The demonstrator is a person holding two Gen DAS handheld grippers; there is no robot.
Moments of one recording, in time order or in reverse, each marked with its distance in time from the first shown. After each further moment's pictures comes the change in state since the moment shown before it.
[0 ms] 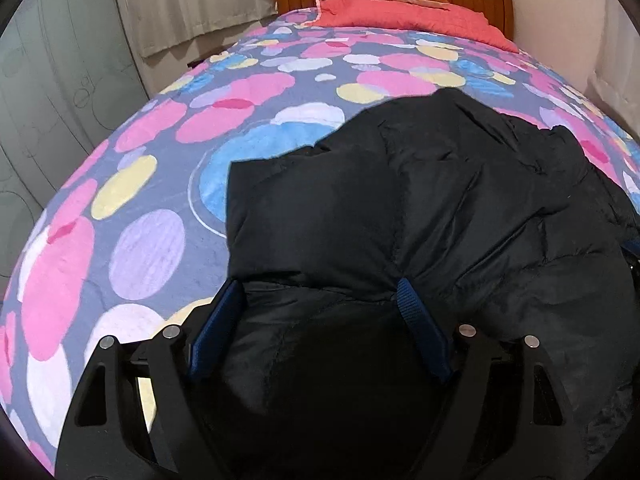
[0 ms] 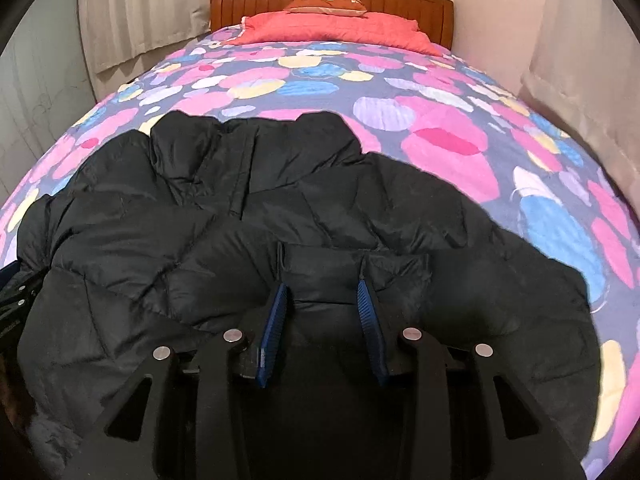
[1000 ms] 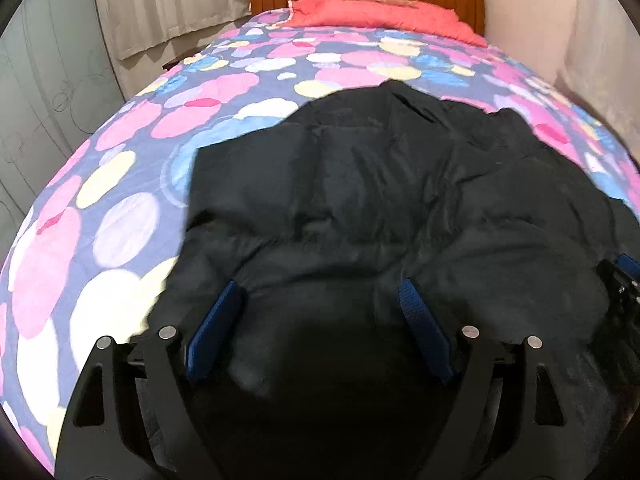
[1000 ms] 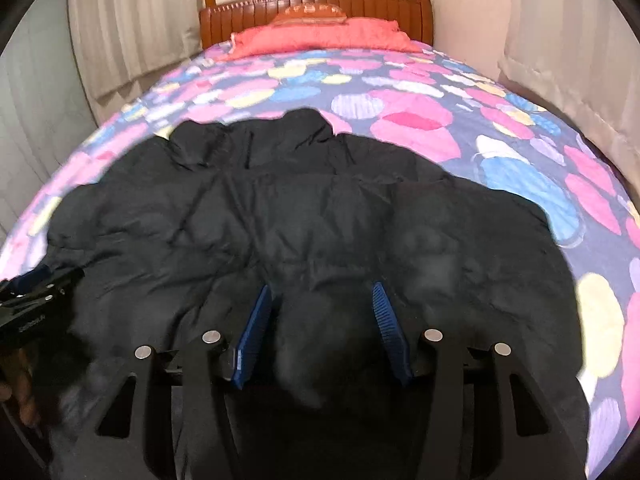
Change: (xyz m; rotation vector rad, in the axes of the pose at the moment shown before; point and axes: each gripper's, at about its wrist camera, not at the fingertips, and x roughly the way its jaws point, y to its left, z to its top) left arm -0.038 -0.018 -0.030 0.031 -0.003 -0.111; right arm -0.057 -0.026 -0.053 0.083 -0.047 0.047
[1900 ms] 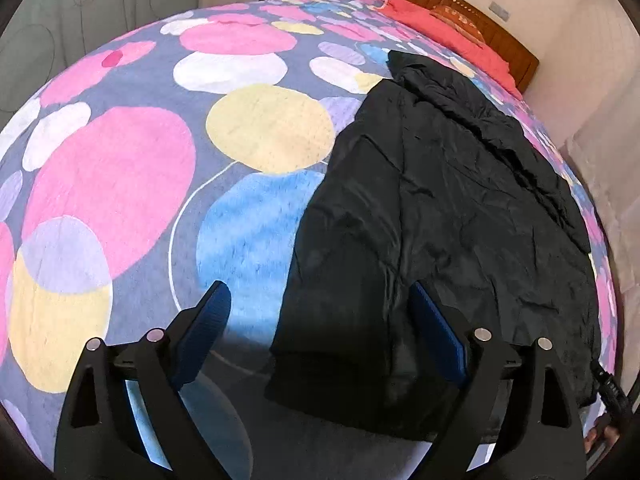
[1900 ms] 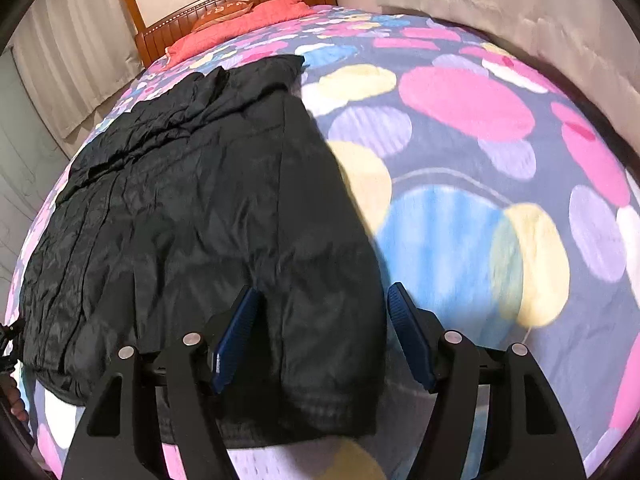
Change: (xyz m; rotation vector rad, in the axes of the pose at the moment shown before) left arm -0.157 0.133 -0.223 -0.383 0.082 -0.094; right arm -0.168 -0.158 -0.222 0.264 0.103 -0.038
